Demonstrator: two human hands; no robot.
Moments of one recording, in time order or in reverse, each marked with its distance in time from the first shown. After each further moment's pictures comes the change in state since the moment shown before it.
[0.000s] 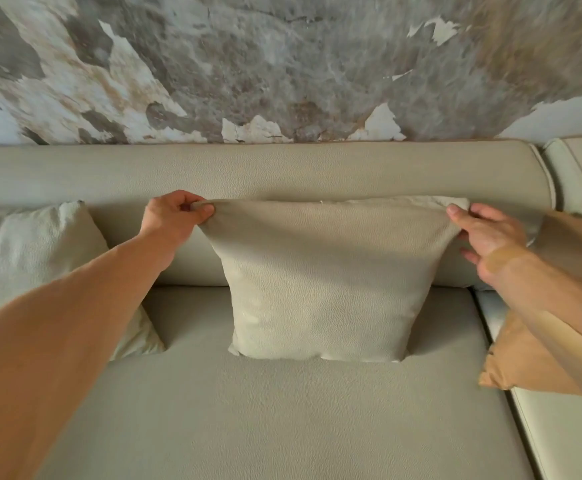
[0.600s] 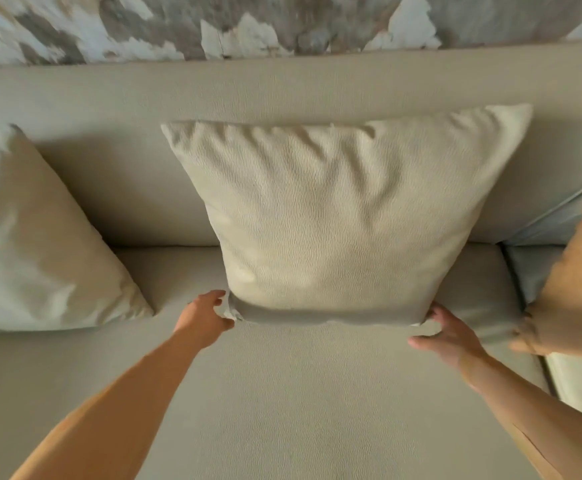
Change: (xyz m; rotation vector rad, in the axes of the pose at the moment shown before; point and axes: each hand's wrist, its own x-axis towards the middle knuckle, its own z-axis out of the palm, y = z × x) left_hand -0.061 -0.233 0.093 0.494 -0.435 -0.232; right_hand -0.032 0.254 -0.019 -0.769 -0.454 0.119
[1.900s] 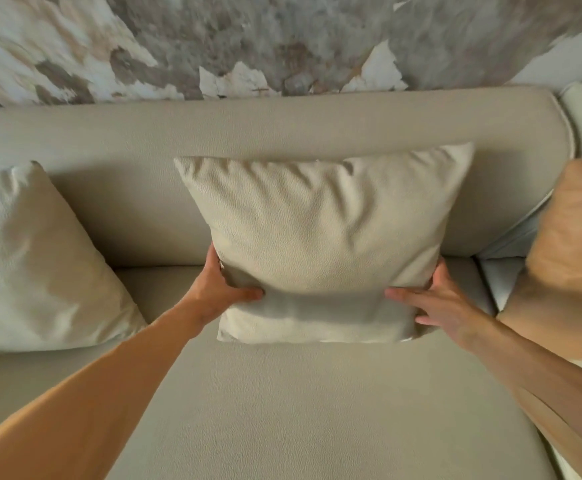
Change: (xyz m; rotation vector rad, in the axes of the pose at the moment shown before) left_hand -0.041 0.083 -0.053 -0.618 -0.170 0.282; right_hand -0.023 -0.073 -0.055 0.602 -0.116 -0.150
